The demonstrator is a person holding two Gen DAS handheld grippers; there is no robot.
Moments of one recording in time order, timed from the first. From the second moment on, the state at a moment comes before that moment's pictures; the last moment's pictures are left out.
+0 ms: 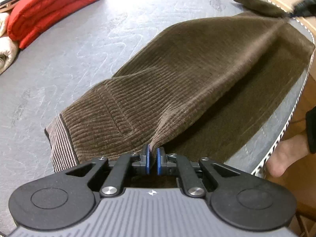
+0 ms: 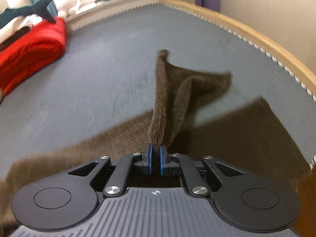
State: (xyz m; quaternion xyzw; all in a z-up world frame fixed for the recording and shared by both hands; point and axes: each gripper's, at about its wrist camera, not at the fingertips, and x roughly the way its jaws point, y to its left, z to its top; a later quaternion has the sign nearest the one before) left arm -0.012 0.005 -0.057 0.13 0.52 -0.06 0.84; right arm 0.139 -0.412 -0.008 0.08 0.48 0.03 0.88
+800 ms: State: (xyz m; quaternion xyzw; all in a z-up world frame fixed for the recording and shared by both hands) left arm 0.007 0.015 -0.056 0.07 0.55 -0.01 0.83; right arm 0.210 -0.377 -0.062 -0.07 0.48 0.06 0.87
